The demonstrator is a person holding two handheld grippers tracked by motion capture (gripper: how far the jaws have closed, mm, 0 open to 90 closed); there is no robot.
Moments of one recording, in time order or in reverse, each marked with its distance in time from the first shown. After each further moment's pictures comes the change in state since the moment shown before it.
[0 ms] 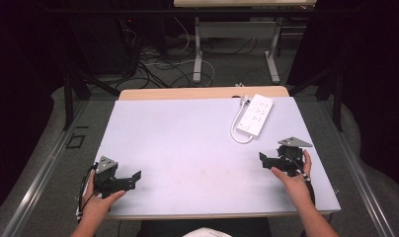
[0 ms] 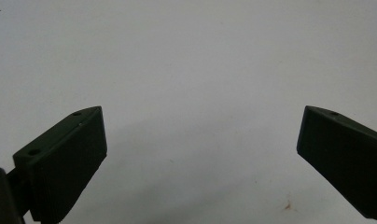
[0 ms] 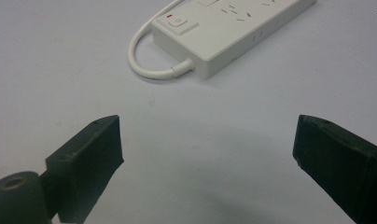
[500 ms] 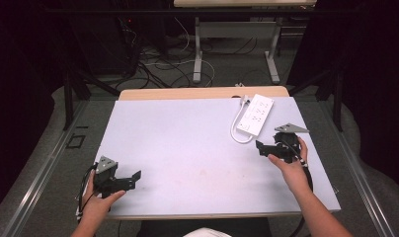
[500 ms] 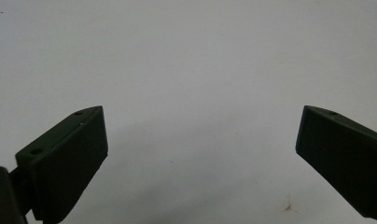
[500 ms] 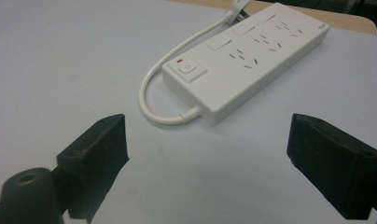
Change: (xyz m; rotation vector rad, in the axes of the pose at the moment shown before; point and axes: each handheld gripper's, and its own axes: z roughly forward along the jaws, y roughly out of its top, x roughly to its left) left arm 0.000 0.000 0.000 -0.001 0.002 0.002; right arm 0.003 0.041 0.006 -0.025 0.028 -0.022
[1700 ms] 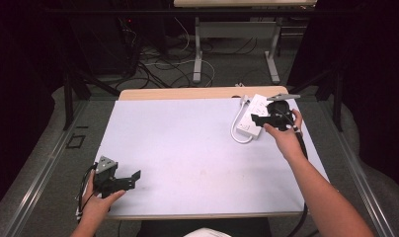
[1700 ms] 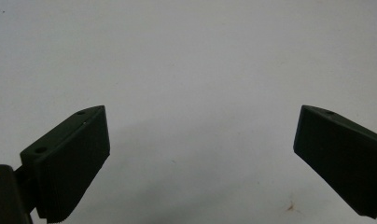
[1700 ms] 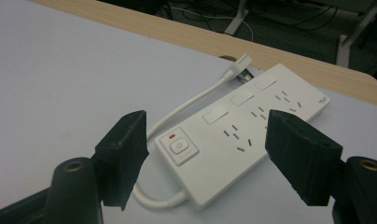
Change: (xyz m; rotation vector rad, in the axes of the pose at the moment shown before) left arm 0.001 0.000 0.001 -0.002 0.004 0.000; right arm -0.012 0.082 0.034 0.018 0.036 -0.065
